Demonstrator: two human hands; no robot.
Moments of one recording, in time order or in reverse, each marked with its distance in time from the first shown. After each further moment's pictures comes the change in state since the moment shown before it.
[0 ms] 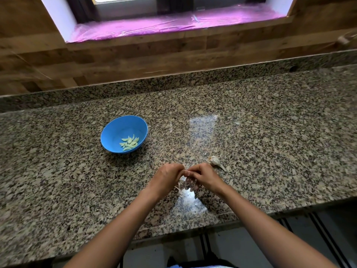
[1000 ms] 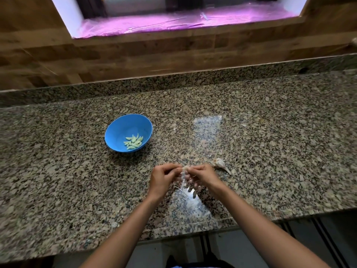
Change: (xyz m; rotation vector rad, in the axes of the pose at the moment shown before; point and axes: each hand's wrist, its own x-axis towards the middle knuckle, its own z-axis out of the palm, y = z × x) left_hand -0.011 -0.004 0.000 -0.852 0.254 -0.418; right_hand 0.008 -0.010 0.009 0.406 0.011 0.165
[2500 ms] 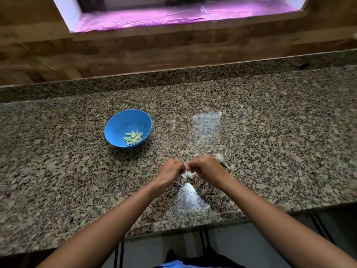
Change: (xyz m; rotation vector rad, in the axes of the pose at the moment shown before) left_hand 0.005 0.018 0.011 0.204 -0.279 -0.164; right_hand 0.001 -0.005 -0.015 -1.097 0.043 -0.684
